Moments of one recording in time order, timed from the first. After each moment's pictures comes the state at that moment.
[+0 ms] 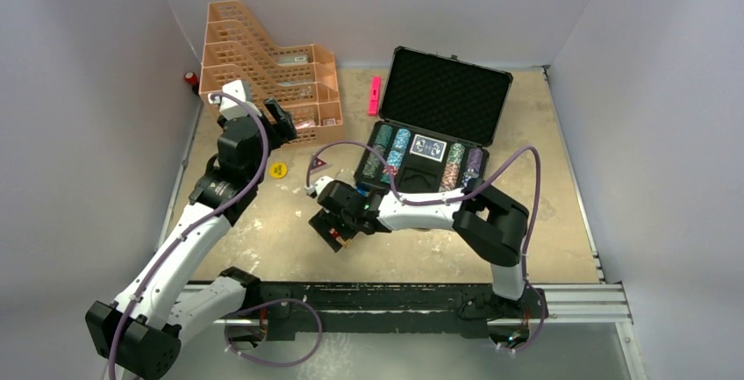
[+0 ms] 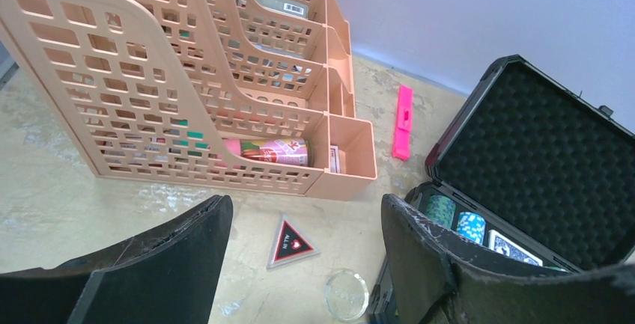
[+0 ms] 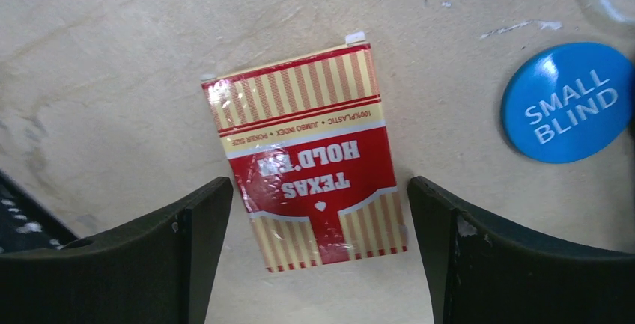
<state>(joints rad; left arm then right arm) -0.40 0.95 0.92 -0.18 -0.45 -0.46 1.15 1.90 1.22 -0.30 0.13 0.29</state>
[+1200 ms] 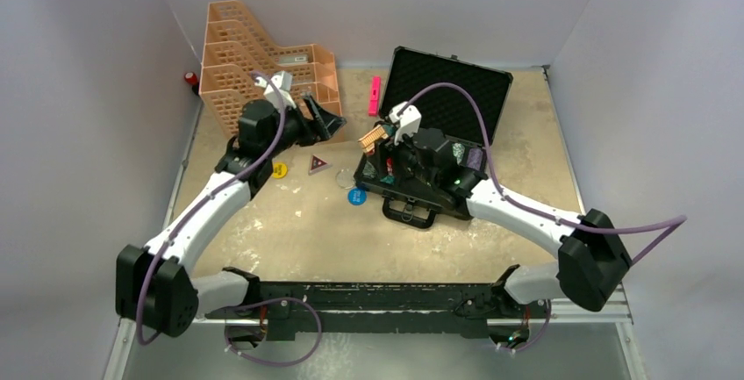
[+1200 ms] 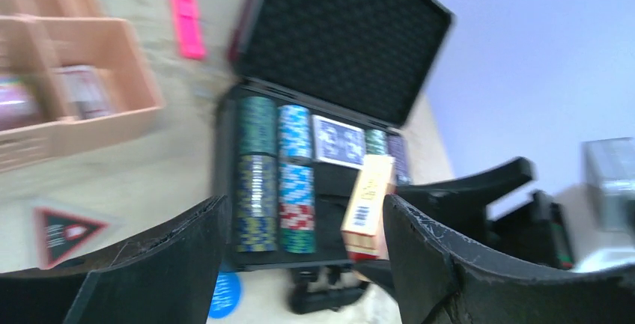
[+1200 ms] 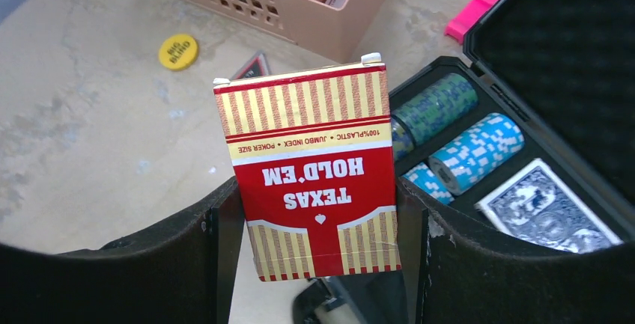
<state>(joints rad) -0.33 1.17 0.89 0.03 0.21 -0.62 0.78 1.36 0.92 0.11 0.11 0.19</state>
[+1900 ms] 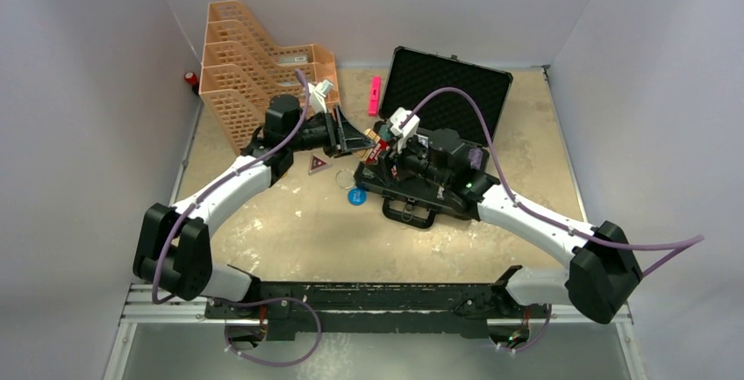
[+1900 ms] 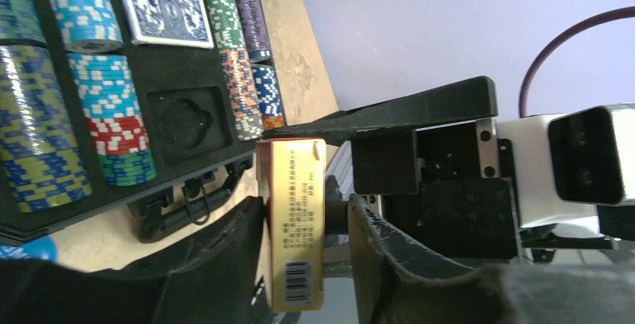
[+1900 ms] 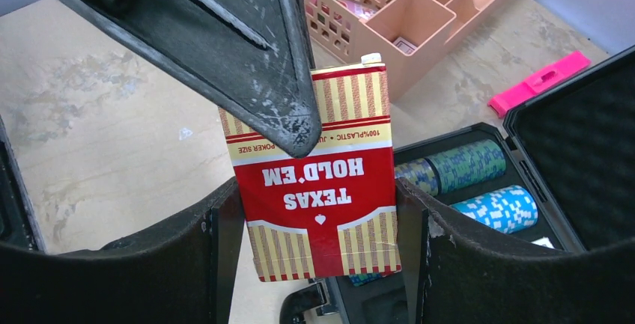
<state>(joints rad) -0.39 1.41 0.97 0.17 0.78 -0.92 0.72 1.27 0.84 0.20 -0.19 -0.04</state>
